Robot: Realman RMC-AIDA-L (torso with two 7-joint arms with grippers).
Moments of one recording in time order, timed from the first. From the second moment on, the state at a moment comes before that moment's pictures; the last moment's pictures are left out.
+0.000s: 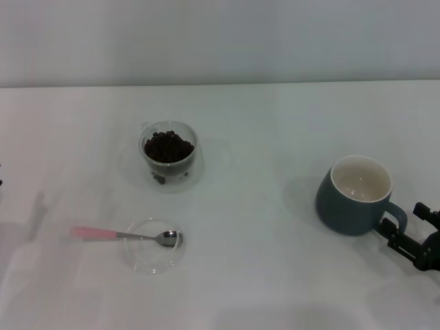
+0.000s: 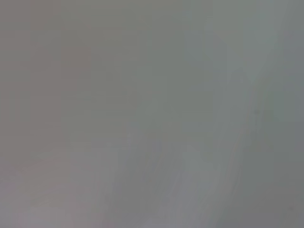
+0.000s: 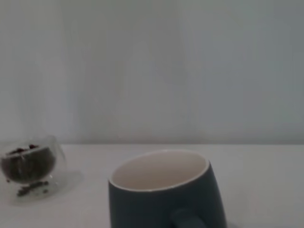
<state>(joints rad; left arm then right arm) -0.30 -2.08 0.30 -0.02 -1.87 -1.43 2.59 0.20 2.01 -0.23 -0.04 -1.76 -1.32 0.59</state>
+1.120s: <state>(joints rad) -0.28 -2.08 0.30 -0.01 -1.89 -1.44 2.56 0.29 2.01 -0.23 -0.04 -1.64 -1.27 0.56</state>
